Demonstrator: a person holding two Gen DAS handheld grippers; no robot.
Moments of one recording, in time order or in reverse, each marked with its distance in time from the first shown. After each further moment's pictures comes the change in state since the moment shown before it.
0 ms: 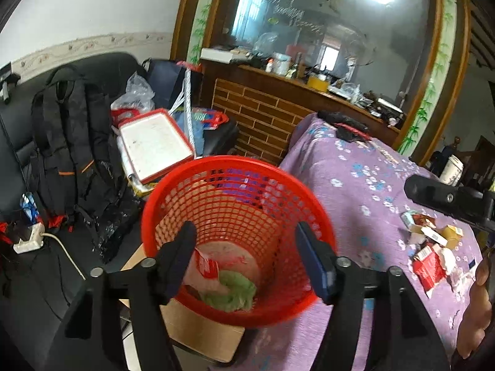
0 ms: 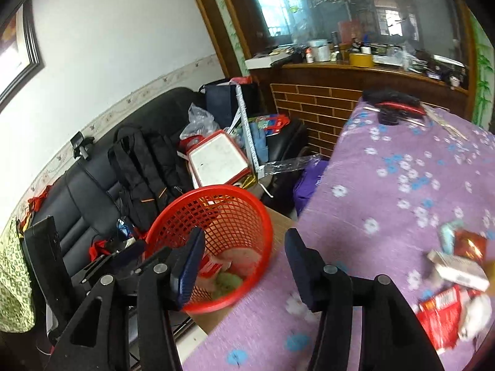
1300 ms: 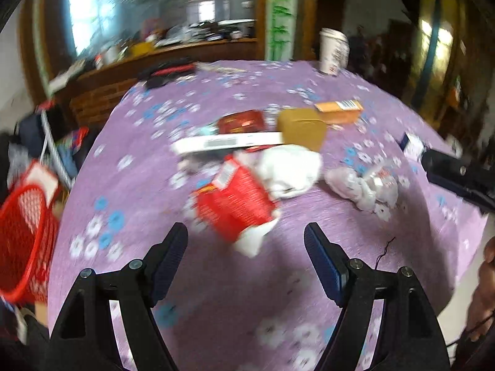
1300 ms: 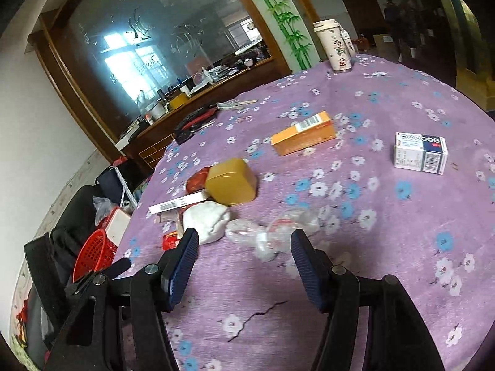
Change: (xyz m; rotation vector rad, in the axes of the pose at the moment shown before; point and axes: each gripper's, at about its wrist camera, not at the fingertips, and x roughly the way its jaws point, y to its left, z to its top) left arm 0.021 -0.326 -0.107 0.545 0.198 -0.265; right arm -0.231 -0.248 -0.167 0.520 -0.230 -0.319
